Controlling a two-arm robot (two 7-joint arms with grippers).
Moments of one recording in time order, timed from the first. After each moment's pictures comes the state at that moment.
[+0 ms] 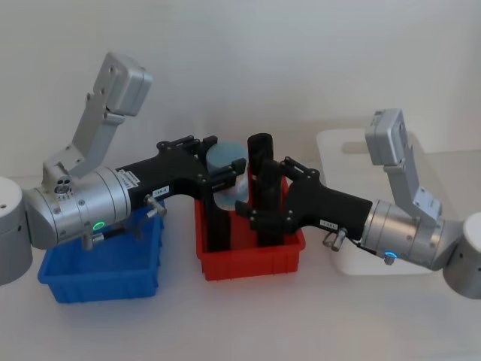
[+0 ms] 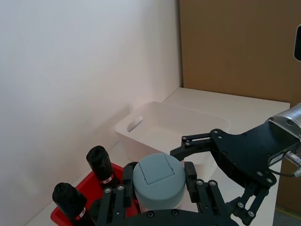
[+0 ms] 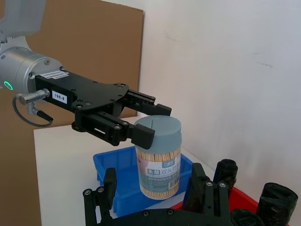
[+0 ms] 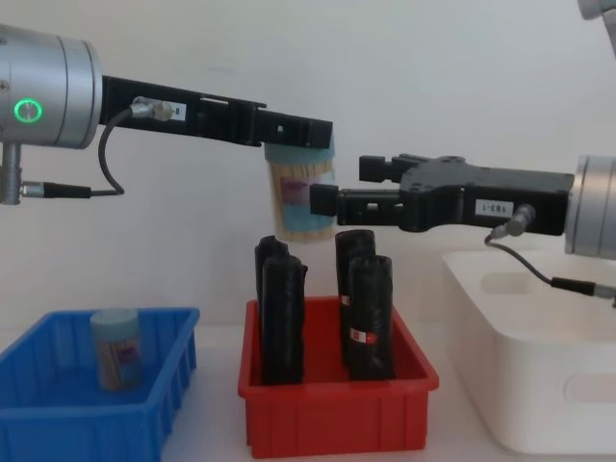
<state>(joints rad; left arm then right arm) -0.48 0.42 0.28 -1.65 -0.36 0.44 -0.64 0.45 0.22 -0.30 -1.37 0.26 0.01 0.84</state>
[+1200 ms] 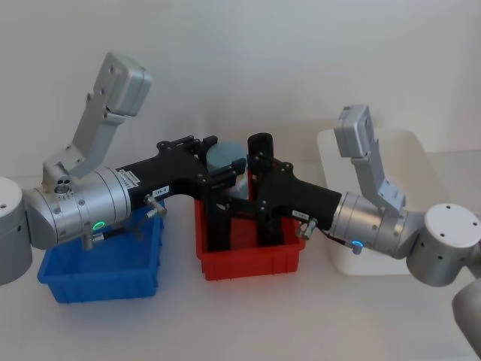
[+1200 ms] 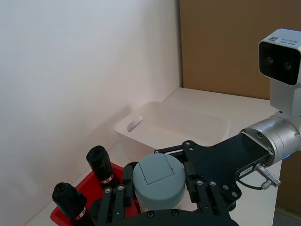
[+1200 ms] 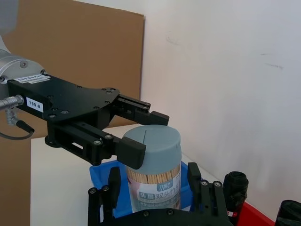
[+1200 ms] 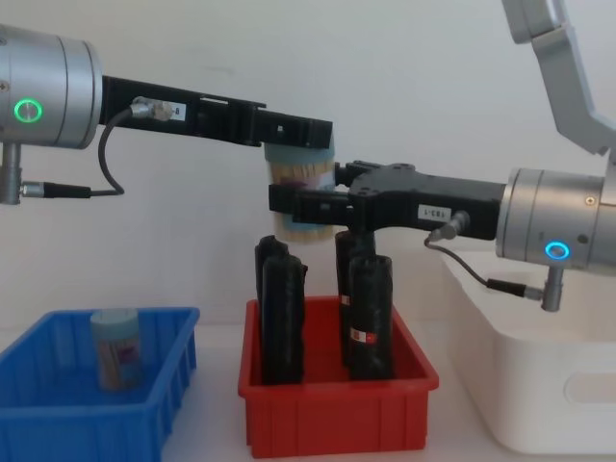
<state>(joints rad) -0.48 0.42 0.28 -1.65 -0.36 0.44 -0.63 0.56 0.15 -0.35 -1.18 0.27 -0.08 0.83</state>
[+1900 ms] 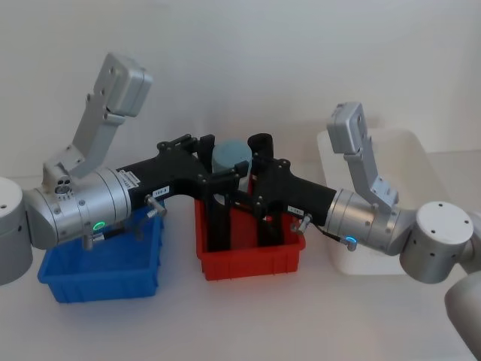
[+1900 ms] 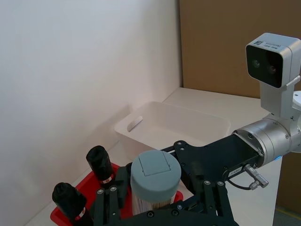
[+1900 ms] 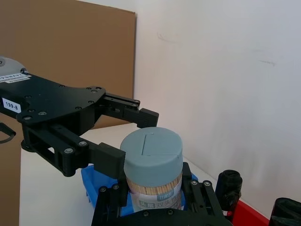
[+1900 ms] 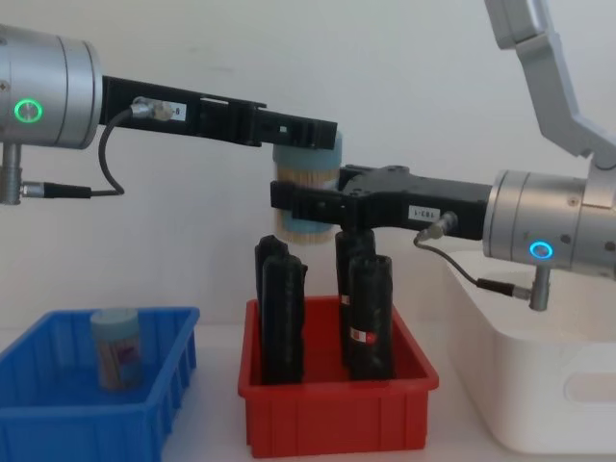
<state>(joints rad) -0.48 0.42 0.28 -1.65 -0.36 0.44 -0.64 0.59 0.13 -0.37 -1.13 0.27 -0.09 0.79</state>
